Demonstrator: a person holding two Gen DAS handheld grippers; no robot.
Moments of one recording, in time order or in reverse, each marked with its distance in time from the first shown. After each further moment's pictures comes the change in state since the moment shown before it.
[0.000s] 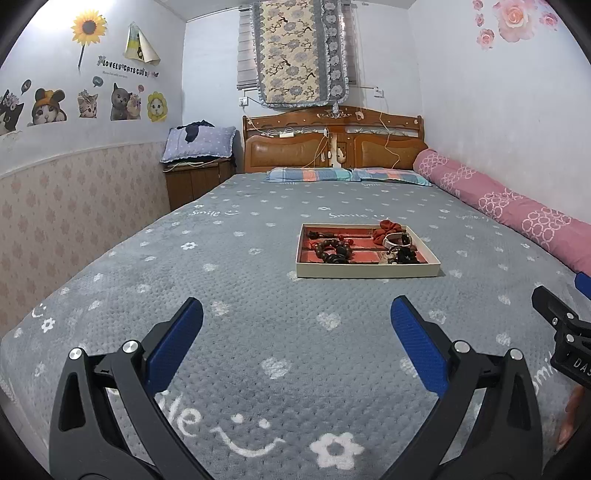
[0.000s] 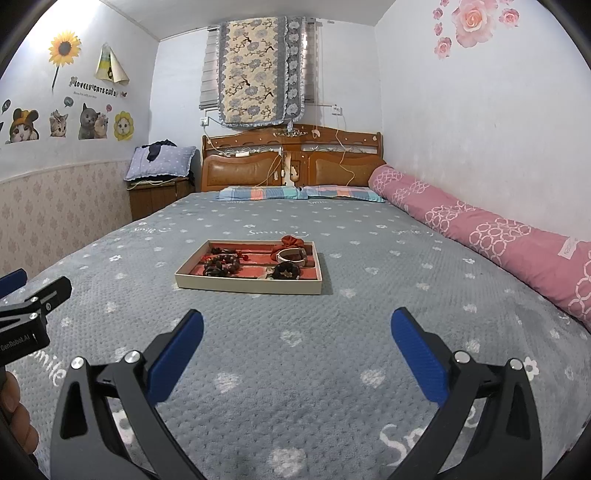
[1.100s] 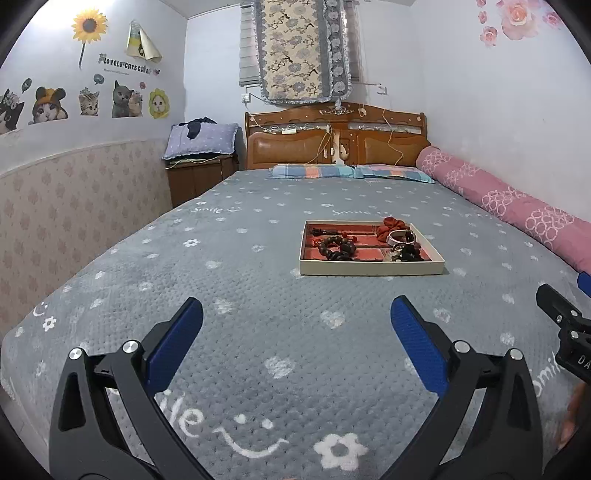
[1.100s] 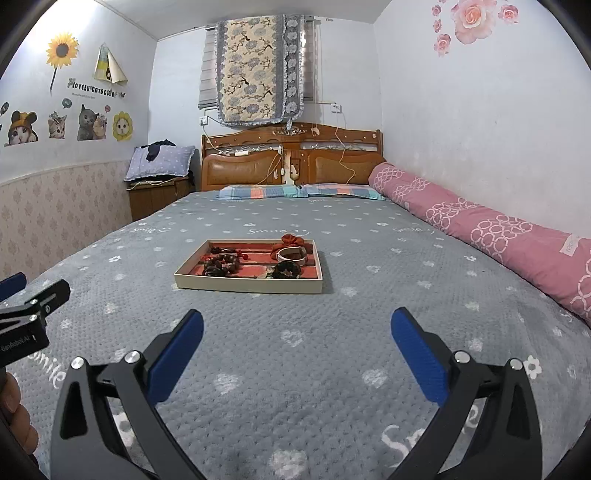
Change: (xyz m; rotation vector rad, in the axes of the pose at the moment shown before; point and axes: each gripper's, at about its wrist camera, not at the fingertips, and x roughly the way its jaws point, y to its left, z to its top) left arm 0.004 0.004 0.001 -0.002 0.015 0.009; right arm 0.004 0.004 -0.001 0.003 0.003 -0.001
